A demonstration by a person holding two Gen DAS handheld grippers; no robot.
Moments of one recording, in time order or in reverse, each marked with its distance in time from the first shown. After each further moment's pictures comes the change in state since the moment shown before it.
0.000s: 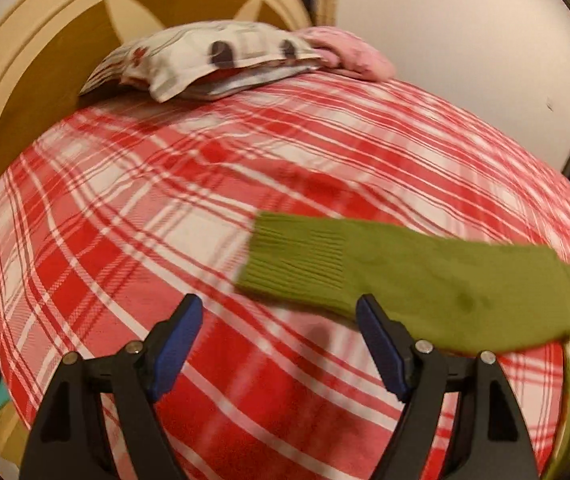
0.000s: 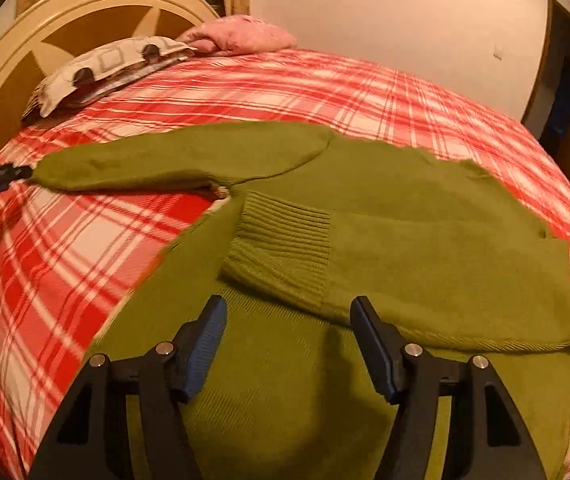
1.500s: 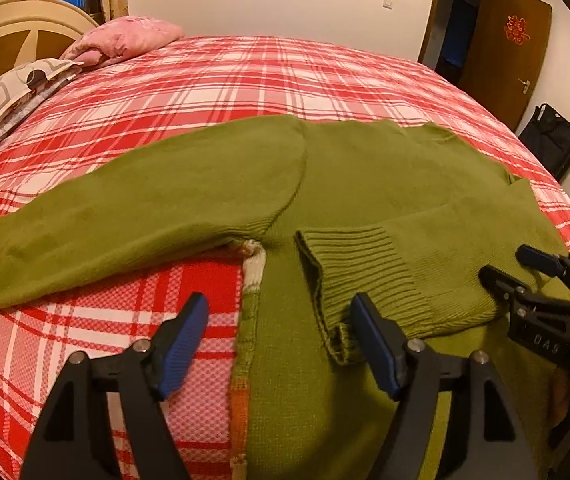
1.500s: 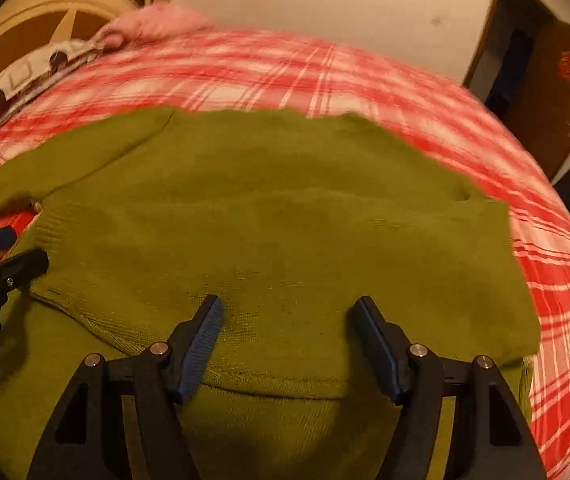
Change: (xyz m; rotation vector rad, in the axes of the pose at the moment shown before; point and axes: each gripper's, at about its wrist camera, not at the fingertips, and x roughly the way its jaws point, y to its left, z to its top) left arm -0.045 -0.296 -0.104 0.445 0.124 -0.382; right arm 0.028 -0.129 -0.007 0.136 0.082 -0.213
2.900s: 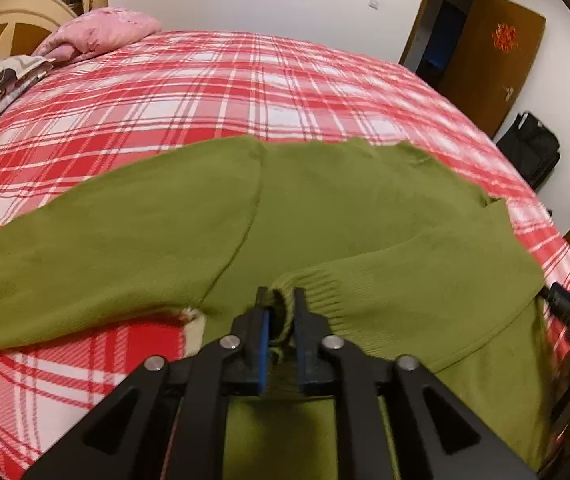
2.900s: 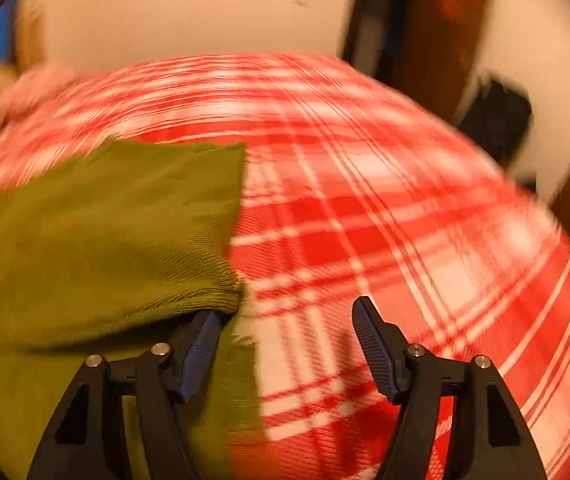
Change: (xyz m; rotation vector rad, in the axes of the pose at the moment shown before) left arm 0.007 -0.018 0.036 -0.007 0.045 -0.104; right arm -0.017 -0.198 -0.046 0.371 0.006 -0.225
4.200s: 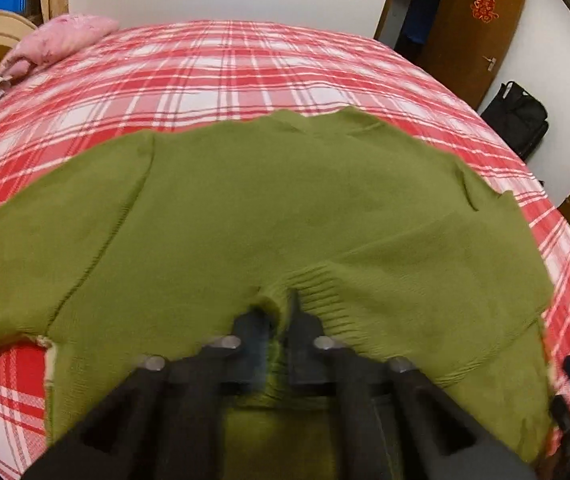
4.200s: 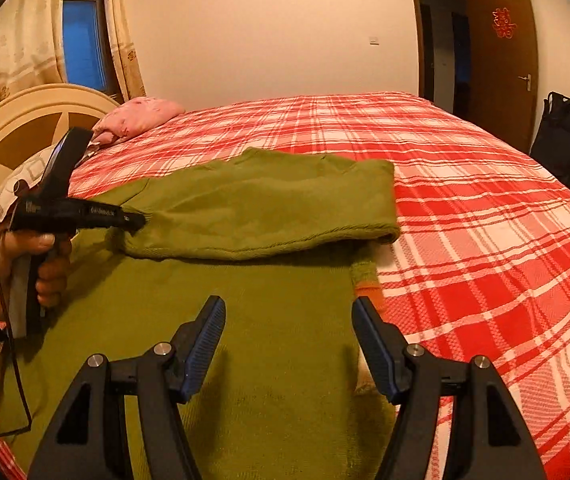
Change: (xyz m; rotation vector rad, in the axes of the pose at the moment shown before) left arm 0.036 -0.077 0.008 0.070 0.050 -0.048; right arm -0.095 0.022 -0.090 -0.113 -0.190 0.368
